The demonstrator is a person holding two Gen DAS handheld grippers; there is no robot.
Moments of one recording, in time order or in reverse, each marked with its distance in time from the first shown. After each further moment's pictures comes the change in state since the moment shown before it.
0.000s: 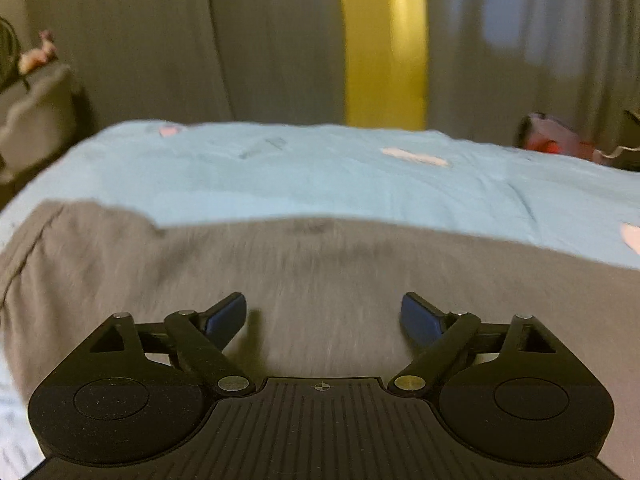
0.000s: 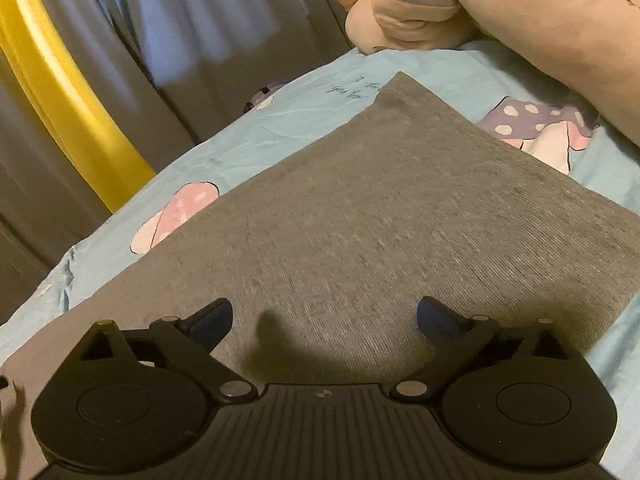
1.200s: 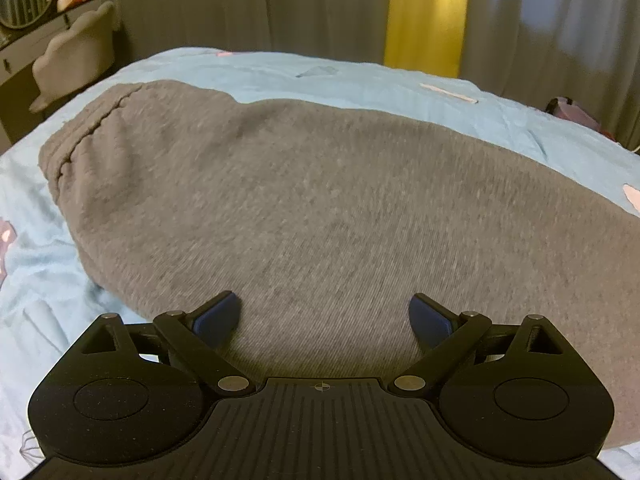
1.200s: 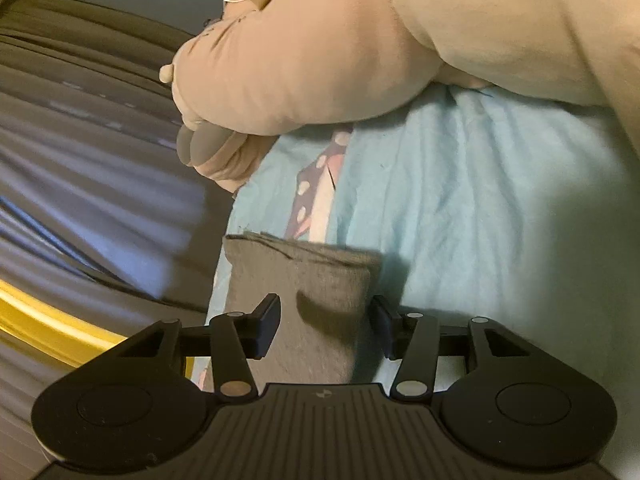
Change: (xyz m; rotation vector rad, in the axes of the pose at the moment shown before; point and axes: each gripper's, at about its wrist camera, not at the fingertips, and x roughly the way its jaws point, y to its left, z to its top) left arm -0.032 0.020 -0.062 -0.120 0.119 0.068; right arm -0.058 -0.165 -0.024 0.669 -0.257 0.169
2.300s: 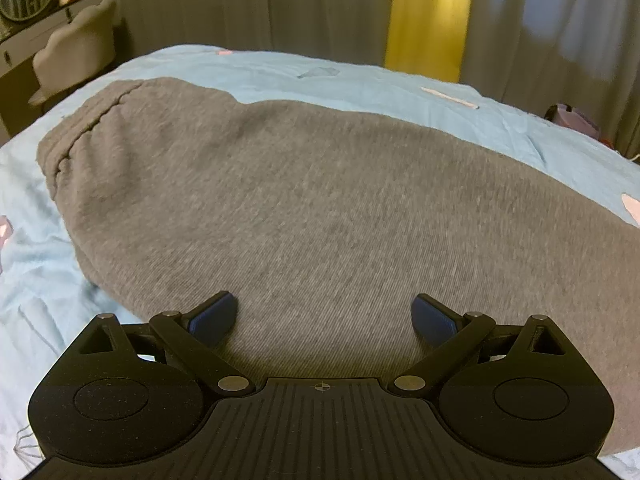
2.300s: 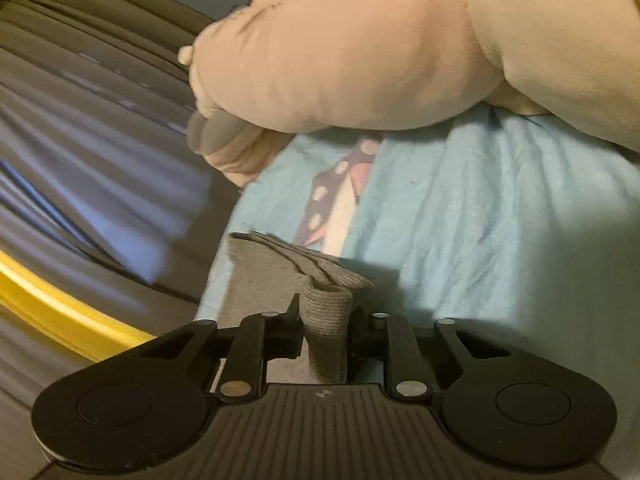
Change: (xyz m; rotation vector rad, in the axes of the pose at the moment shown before) left arm 0.002 0.003 0.002 -0.026 -0.006 -0.017; right arm 0.011 0.012 0.008 -0.099 -0.009 0.036
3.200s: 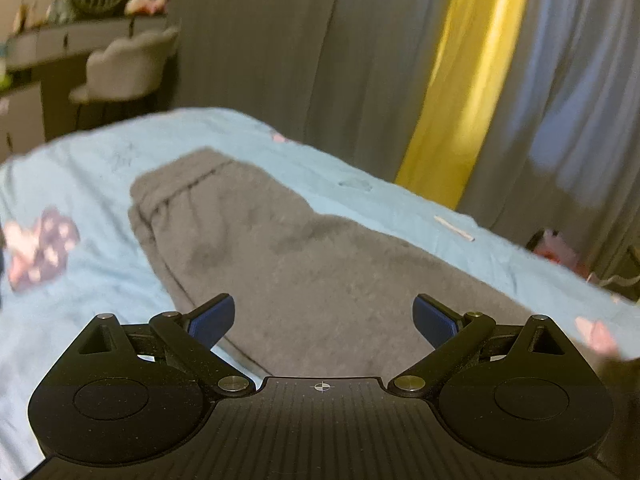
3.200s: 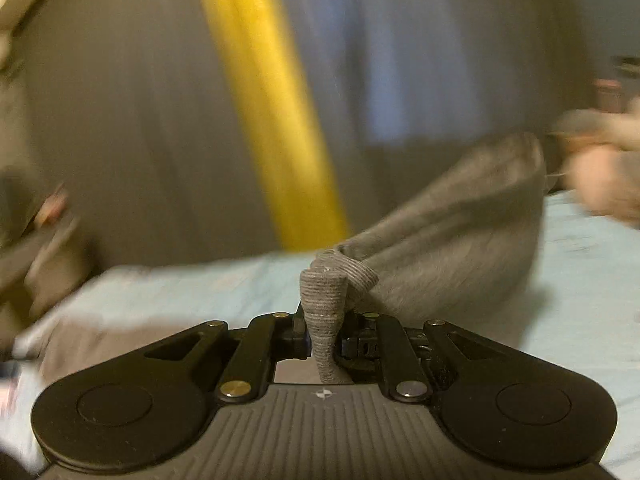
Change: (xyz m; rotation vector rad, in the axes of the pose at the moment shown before) left arm -0.095 0.070 -0.003 -0.253 -0.259 -0.081; right arm -0.001 0.256 -0.221 -1.009 0.347 0.365
